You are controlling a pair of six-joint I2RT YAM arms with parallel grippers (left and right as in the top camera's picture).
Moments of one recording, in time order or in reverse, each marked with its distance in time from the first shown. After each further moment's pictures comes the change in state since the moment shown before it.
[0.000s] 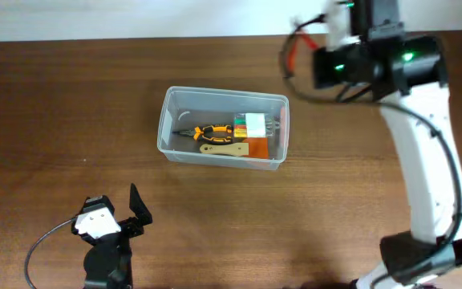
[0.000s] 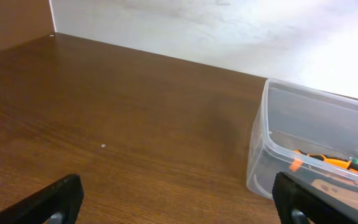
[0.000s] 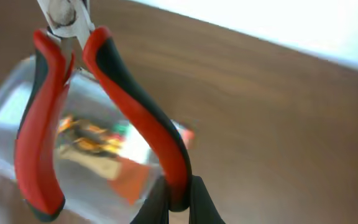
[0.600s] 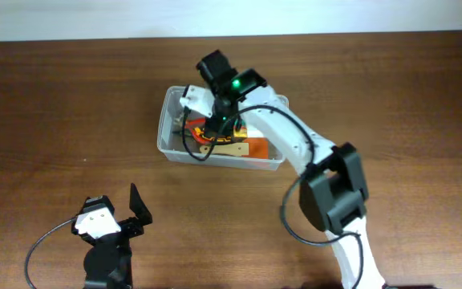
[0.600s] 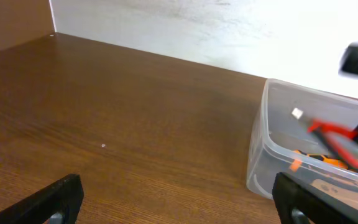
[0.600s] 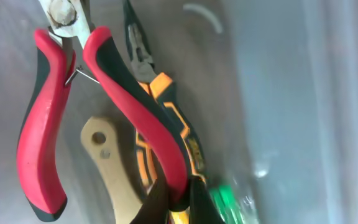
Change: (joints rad) left arm 0.000 0.000 0.000 0.000 0.000 0.000; right arm 0.346 0.520 -0.034 0.224 -0.037 -0.583
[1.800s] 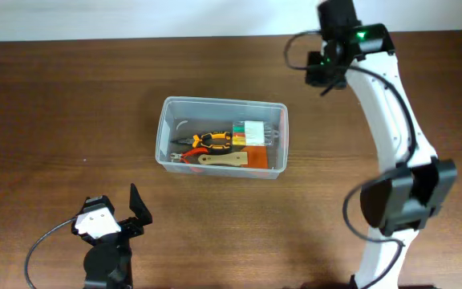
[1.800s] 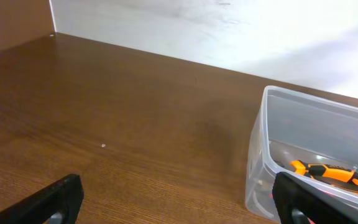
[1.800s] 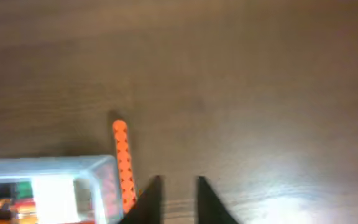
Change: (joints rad) left arm 0.000 0.000 0.000 0.000 0.000 0.000; right arm -0.450 -0.198 0.027 -0.237 0.196 0.968
